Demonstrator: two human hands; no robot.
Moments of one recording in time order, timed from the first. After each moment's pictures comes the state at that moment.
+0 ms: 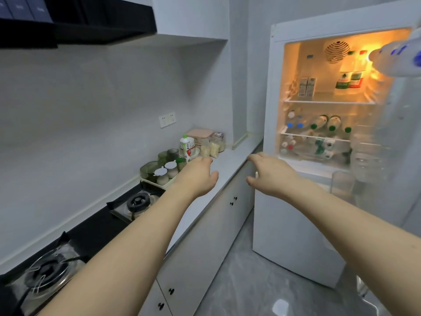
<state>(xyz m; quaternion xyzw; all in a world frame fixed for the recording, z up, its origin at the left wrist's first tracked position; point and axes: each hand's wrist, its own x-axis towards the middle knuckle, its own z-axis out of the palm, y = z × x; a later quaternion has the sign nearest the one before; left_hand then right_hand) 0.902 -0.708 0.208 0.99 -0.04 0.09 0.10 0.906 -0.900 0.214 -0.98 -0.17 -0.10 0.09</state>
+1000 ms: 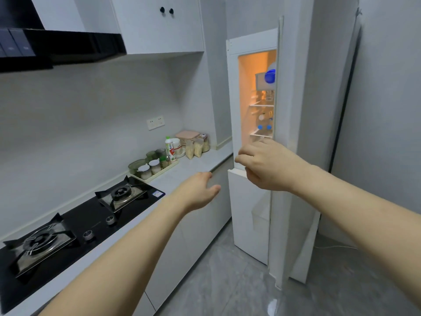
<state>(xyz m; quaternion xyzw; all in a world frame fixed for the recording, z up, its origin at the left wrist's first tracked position) 0.805 -0.974 0.207 0.99 -0.01 0.03 0.13 0.838 -1.181 0.251 -0.87 -0.40 -0.26 -0.12</state>
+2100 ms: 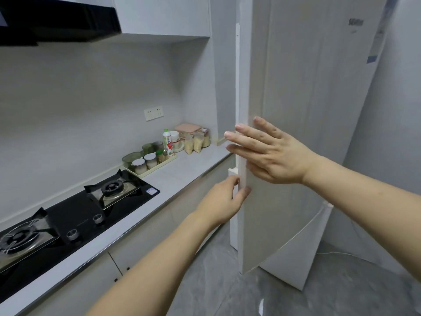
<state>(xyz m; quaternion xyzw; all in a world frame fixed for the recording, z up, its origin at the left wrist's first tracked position) 0.877 -1.004 0.149 0.94 -0.07 0.09 0.32 0.940 -1.177 0.237 -0.70 -0.52 -0.47 -0.15</state>
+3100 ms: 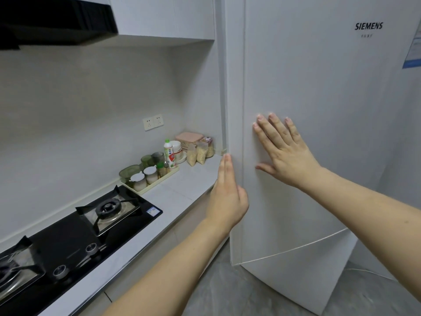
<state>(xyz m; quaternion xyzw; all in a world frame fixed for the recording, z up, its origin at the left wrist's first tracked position) 0.982 -0.943 0.151 0.90 -0.08 0.28 0.31 1.076 -1.111 0.204 -0.81 -0.30 -0.50 -0.12</state>
